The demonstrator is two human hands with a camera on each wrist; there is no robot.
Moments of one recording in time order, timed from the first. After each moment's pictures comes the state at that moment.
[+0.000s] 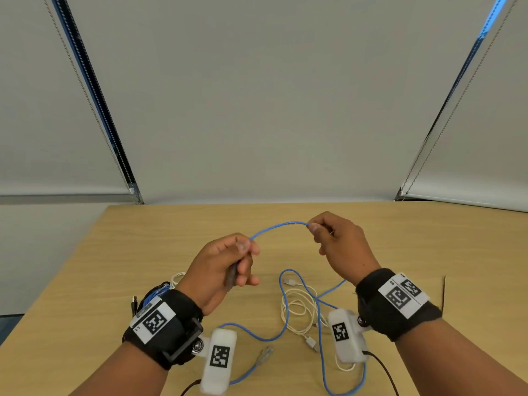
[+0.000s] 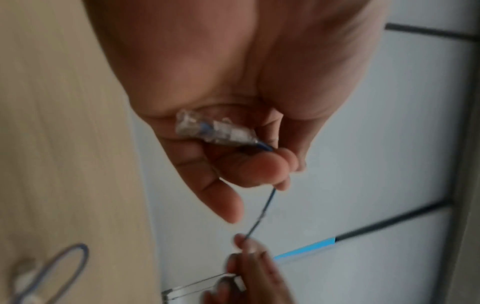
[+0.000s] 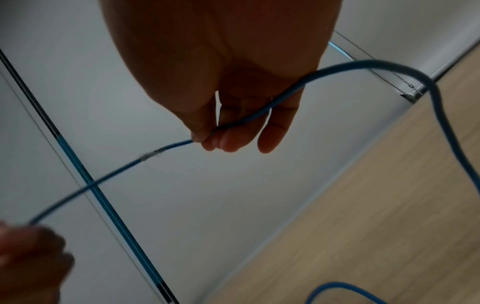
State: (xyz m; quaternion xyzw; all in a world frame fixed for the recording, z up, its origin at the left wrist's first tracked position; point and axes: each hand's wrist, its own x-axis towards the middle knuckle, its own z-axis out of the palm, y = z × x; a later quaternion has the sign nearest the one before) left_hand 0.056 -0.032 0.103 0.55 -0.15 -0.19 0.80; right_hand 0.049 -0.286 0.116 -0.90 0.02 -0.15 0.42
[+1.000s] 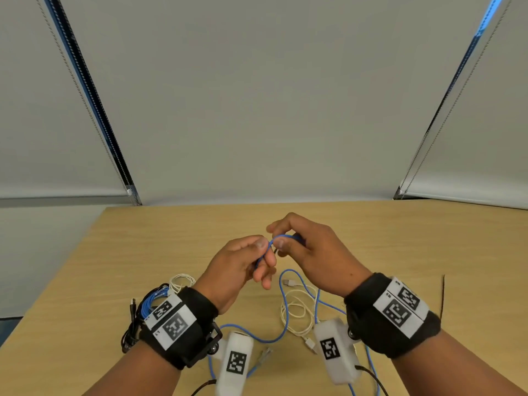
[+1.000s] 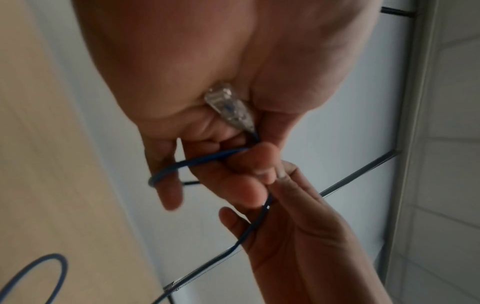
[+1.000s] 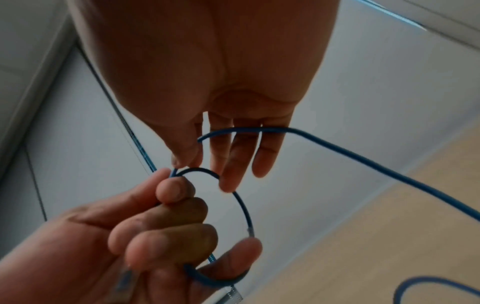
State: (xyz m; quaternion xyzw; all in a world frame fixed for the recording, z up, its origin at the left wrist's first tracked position) left_hand 0.048 -0.059 0.119 0.63 -0.18 -0.18 0.74; right_hand 0.025 -0.244 0.149 -0.88 -0.16 -0.08 0.45
